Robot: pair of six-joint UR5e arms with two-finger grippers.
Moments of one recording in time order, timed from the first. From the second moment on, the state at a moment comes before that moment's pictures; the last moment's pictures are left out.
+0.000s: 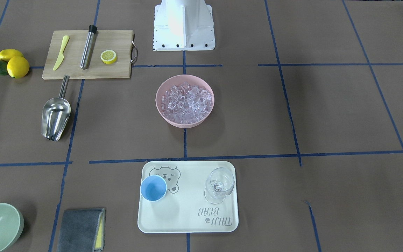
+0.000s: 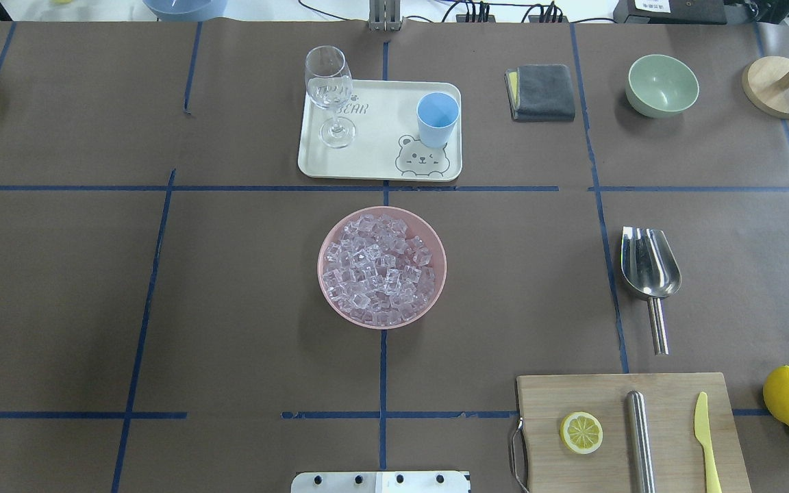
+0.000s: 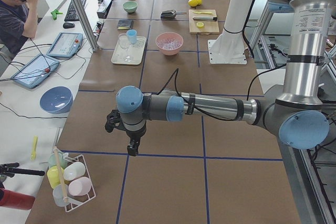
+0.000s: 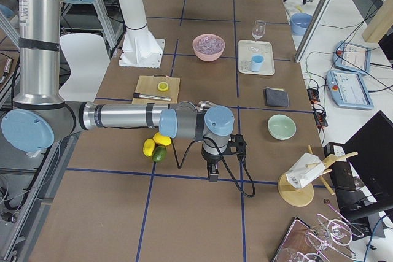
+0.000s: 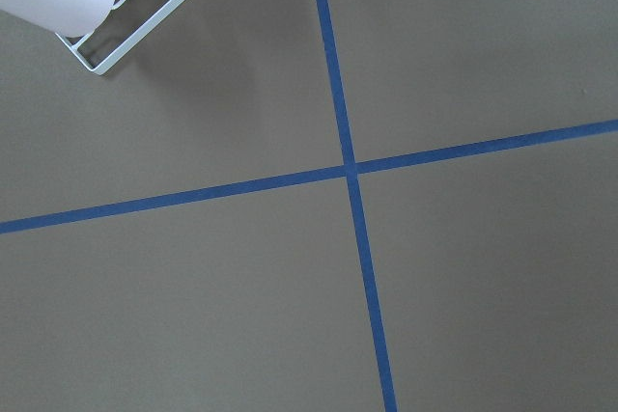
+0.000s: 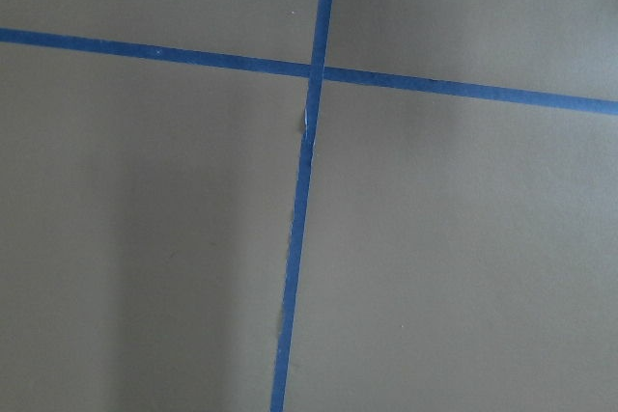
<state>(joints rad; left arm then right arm) -1.60 -1.61 -1.64 -1.51 -2.33 0.16 1.57 -1.66 1.73 -1.67 2.31 -0.13</state>
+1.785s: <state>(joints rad) -1.60 -1.60 -1.66 -1.68 -2.37 0.16 1.57 -1.63 1.74 -1.62 2.32 -0.13</state>
